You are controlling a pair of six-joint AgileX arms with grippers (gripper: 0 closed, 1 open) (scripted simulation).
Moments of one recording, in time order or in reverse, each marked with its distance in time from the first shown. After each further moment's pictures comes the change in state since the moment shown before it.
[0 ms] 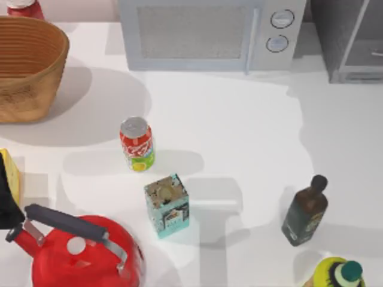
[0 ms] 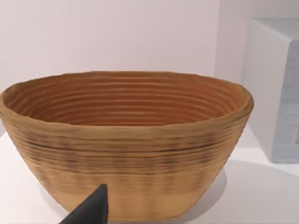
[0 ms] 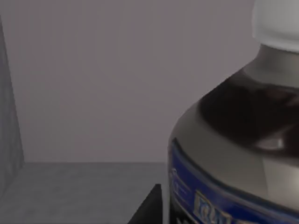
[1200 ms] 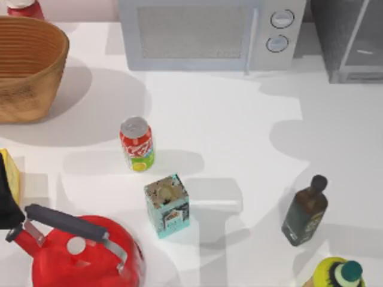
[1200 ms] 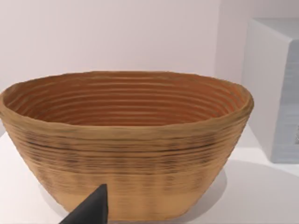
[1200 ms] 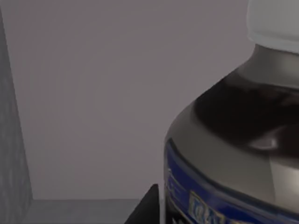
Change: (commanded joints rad) left arm 0.000 0.000 0.000 0.000 0.000 0.000; right arm -0.003 -0.118 0.045 -0.162 -0.002 0.003
